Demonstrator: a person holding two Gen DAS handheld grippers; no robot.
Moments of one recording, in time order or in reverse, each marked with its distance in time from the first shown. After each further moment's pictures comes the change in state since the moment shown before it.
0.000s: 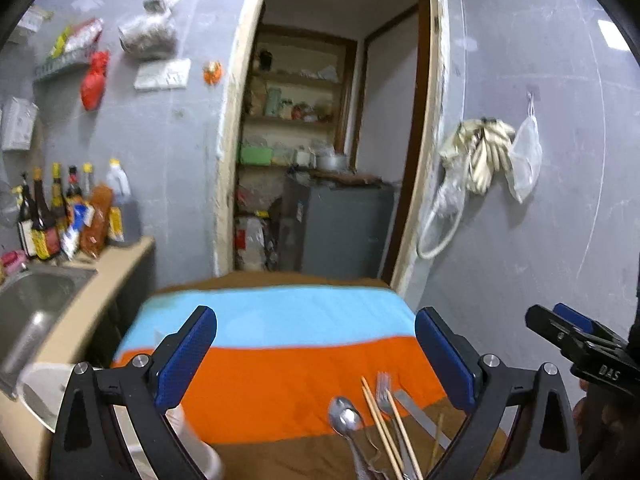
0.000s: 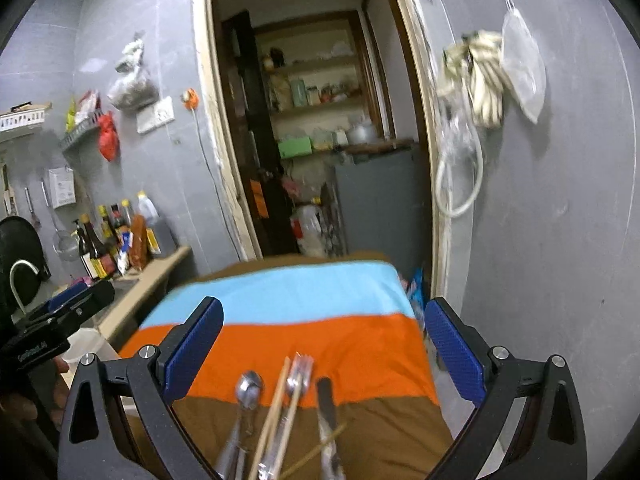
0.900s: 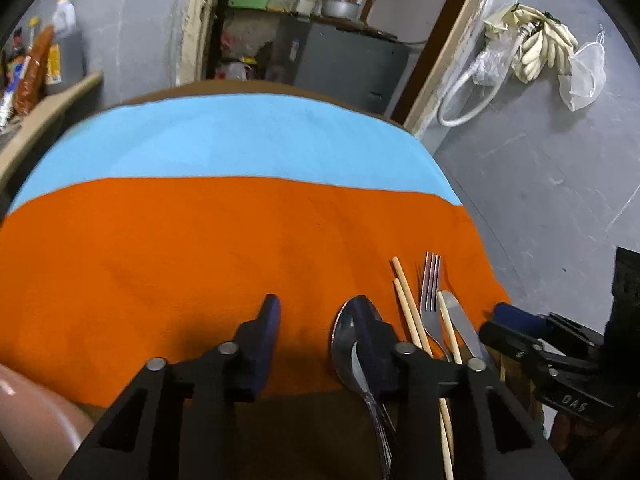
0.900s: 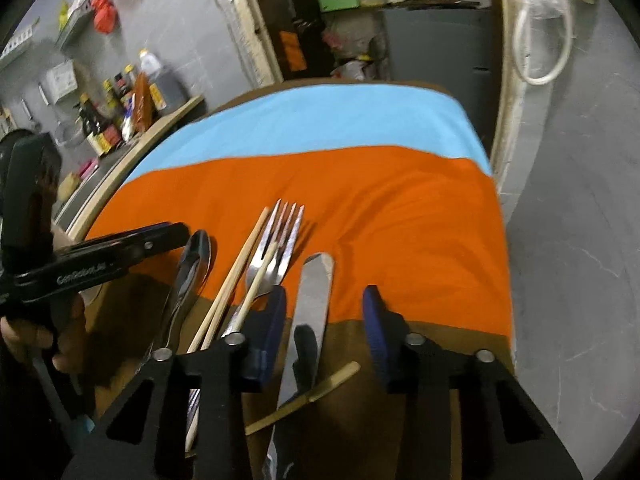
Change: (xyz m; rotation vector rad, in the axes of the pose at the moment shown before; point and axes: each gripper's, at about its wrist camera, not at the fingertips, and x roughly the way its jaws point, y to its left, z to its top) left arm 0.171 0.021 -0.102 -0.123 0.524 -0.093; right arm 0.164 -0.005 -0.115 -0.106 0.525 0.186
